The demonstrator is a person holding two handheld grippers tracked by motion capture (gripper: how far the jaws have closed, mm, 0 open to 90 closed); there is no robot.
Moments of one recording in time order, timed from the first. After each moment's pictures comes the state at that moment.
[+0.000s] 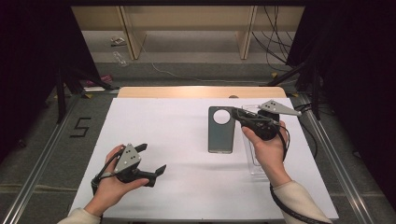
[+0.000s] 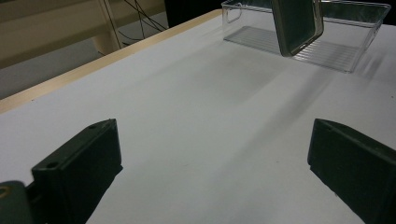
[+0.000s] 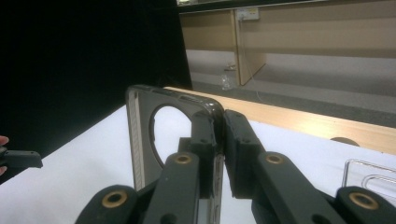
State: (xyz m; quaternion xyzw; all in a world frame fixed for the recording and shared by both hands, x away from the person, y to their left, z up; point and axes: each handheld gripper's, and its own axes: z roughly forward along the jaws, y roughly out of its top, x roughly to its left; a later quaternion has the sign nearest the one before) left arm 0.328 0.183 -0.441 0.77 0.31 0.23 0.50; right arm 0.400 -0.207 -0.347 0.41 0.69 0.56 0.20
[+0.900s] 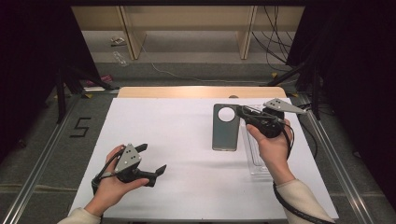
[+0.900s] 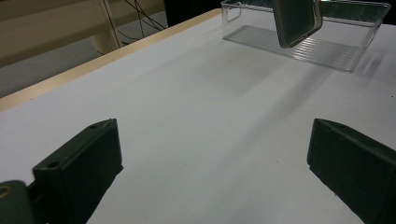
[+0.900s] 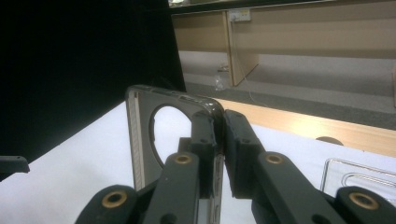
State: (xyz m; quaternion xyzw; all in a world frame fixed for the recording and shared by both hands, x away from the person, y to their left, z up) left arm 0.328 0.183 -0.442 0.77 0.31 0.23 0.50; right arm 0.404 -0.218 -0.344 0.42 0.69 0.56 0.21
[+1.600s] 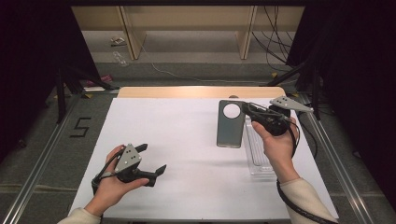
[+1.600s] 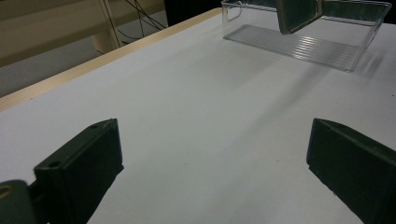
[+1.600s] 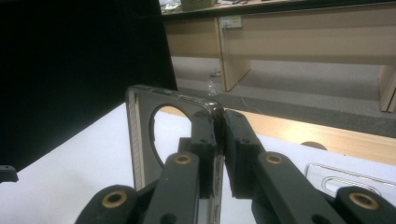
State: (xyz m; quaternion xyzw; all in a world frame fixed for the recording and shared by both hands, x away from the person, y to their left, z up) left arm 0.328 0.183 -0.442 0.77 0.31 0.23 0.50; right arm 0.405 -0.230 -0.338 0.42 0.68 0.56 0.23
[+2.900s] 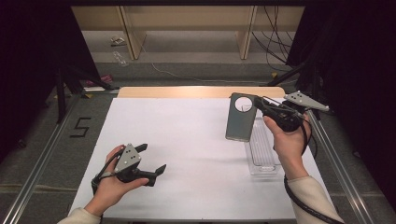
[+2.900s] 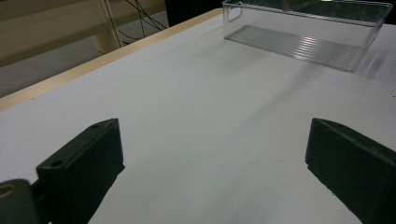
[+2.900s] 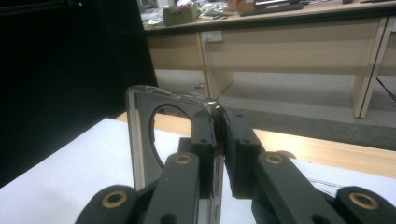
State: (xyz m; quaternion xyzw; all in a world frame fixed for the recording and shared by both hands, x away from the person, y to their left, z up) left arm 0.329 0.184 -0.442 0.77 0.31 0.23 0.50; right arm 0.407 -0.255 -0.326 0.44 0.65 0.56 0.26
